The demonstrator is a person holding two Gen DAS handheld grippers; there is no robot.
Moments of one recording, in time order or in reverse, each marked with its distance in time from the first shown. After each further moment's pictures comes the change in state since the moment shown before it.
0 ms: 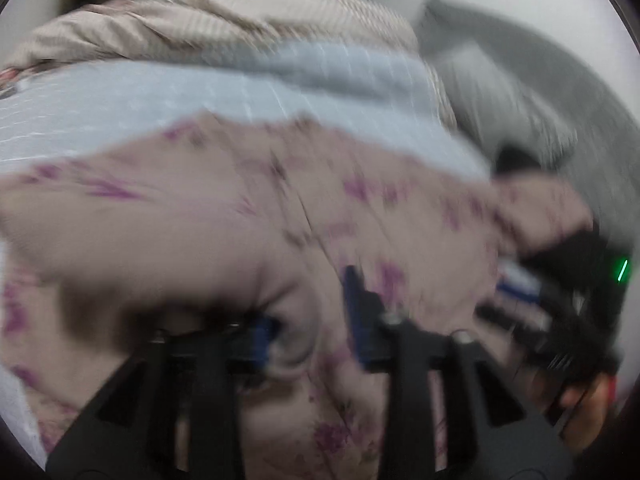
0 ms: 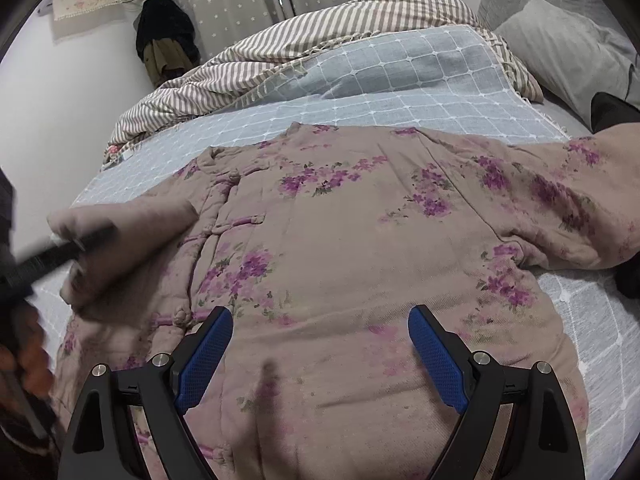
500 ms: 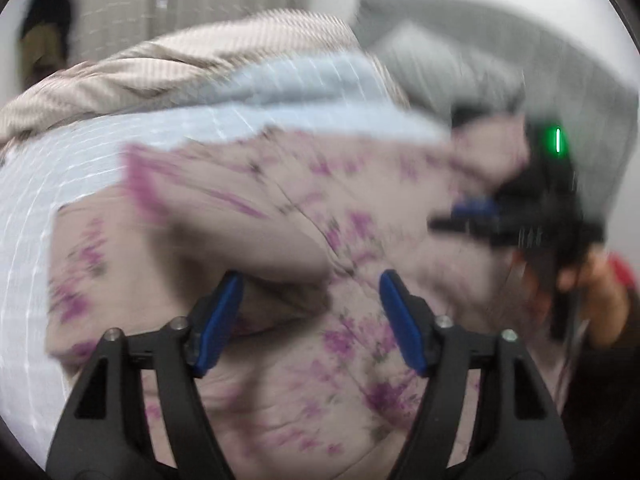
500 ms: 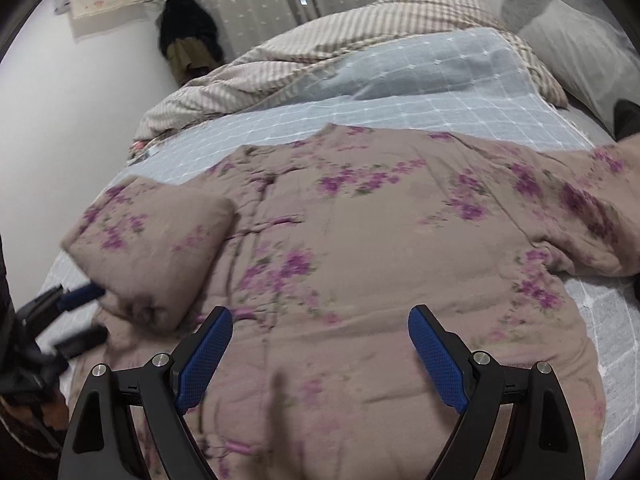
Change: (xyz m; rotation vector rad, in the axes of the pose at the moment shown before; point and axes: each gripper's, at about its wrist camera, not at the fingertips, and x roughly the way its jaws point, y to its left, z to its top) left arm -0.109 -0.001 -0.061 0.141 -0.184 -0.020; right arm -0.008 0.029 -0.002 -0.055 -0.005 0.098
